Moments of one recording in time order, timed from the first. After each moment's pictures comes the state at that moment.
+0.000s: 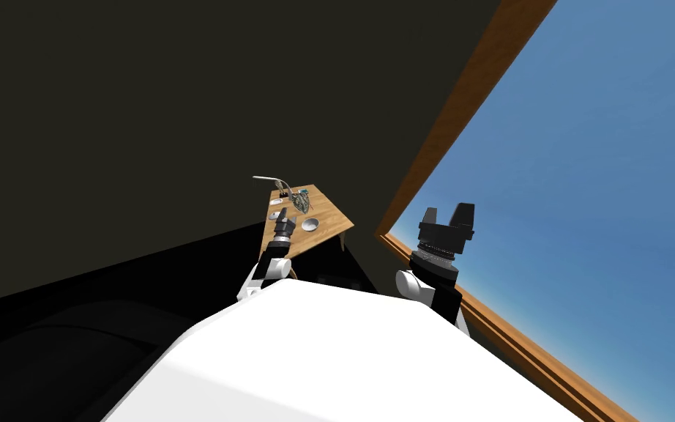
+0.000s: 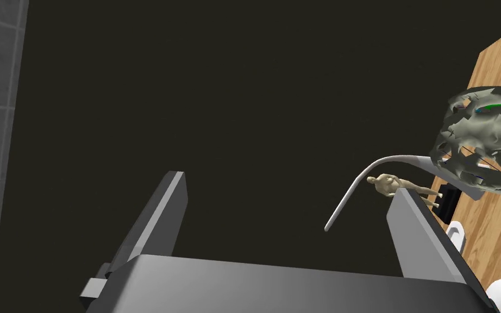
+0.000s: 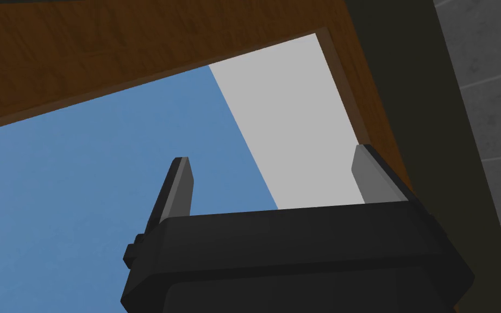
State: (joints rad) left arm 0.48 0.09 0.08 -2.14 0.17 -0.23 0.01; right arm 0.47 0.04 -0.04 -2.35 -0.01 -0.56 0.17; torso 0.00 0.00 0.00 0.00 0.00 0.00
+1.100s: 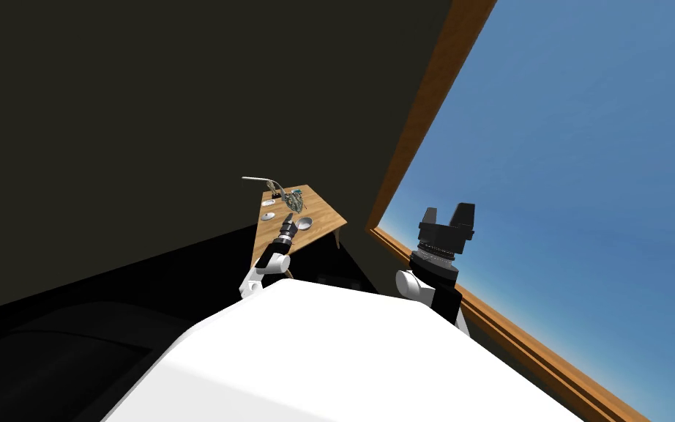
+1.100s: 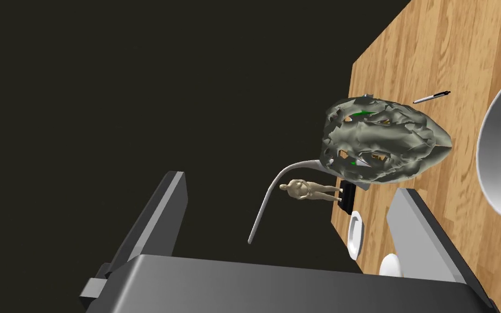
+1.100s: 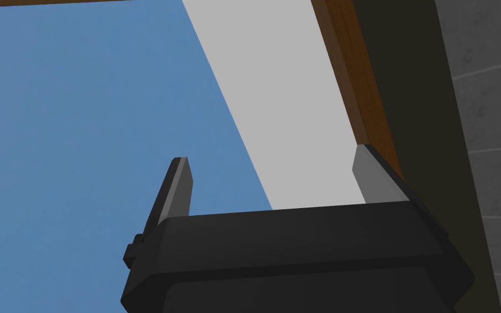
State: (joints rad) left arm 0.41 0.14 0.12 -2.05 0.24 0.04 -0.01; right arm 0.47 0.04 -0.04 -2.35 -0.01 -0.56 0.17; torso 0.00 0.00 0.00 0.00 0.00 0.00
